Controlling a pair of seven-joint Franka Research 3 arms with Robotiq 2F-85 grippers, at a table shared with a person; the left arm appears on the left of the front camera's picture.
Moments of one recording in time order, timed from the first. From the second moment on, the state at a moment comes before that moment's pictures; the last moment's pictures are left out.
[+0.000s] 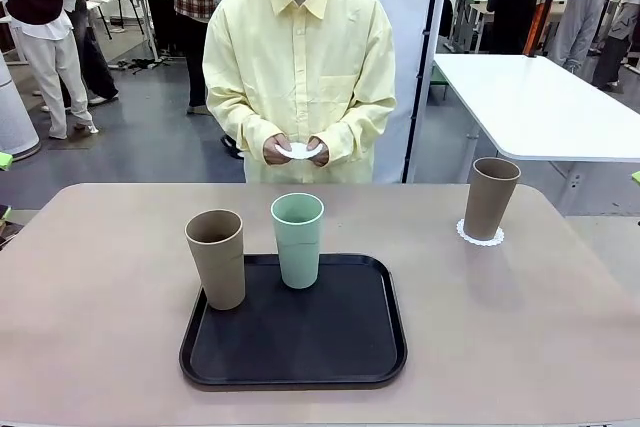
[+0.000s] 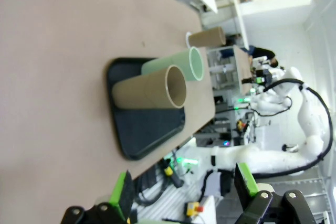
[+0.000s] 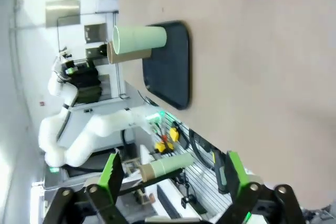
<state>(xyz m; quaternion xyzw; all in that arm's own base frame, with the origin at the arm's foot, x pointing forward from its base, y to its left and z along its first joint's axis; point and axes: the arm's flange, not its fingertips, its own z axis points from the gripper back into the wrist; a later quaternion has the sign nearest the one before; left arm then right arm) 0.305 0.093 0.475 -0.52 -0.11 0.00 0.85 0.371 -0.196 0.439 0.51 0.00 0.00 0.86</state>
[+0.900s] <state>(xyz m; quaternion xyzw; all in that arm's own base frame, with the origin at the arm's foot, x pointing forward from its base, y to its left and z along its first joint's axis) 0.305 0.093 0.475 -0.52 -0.11 0.00 0.85 0.358 -0.254 0.408 0.62 -0.07 0.01 0.78</state>
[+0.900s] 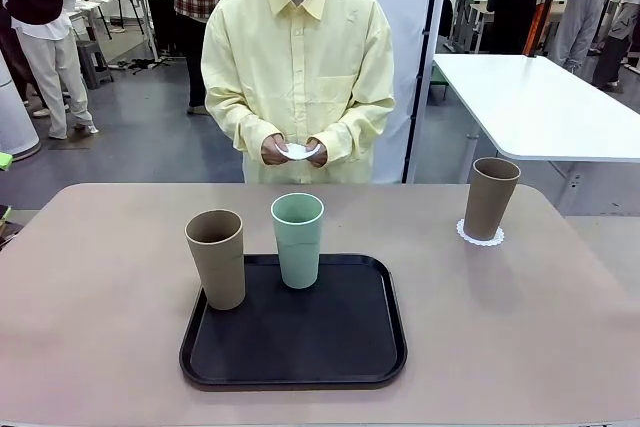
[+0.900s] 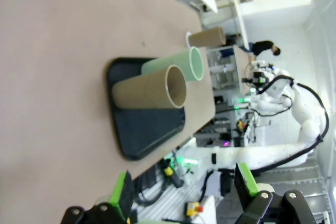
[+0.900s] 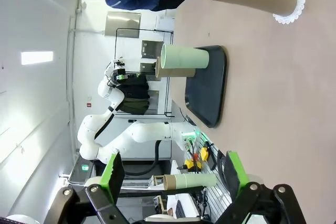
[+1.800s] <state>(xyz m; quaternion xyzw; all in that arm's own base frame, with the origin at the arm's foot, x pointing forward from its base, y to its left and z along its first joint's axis) 0.305 0.093 0.475 -0.52 -0.11 0.00 0.85 0.359 -0.253 0.408 0.62 -0.07 0.01 0.78</state>
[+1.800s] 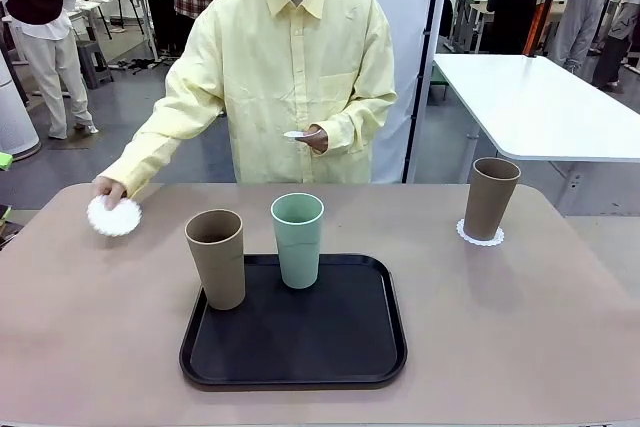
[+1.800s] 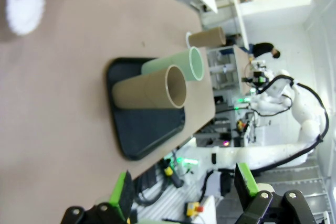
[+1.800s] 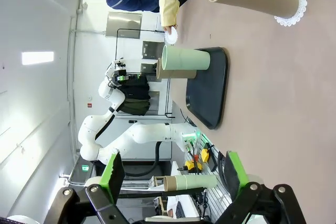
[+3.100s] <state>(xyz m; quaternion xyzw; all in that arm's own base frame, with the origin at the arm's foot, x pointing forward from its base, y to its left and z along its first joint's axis) 0.305 0.093 0.475 -0.52 -0.11 0.00 0.85 0.359 -0.253 0.408 0.62 -0.07 0.01 0.78</state>
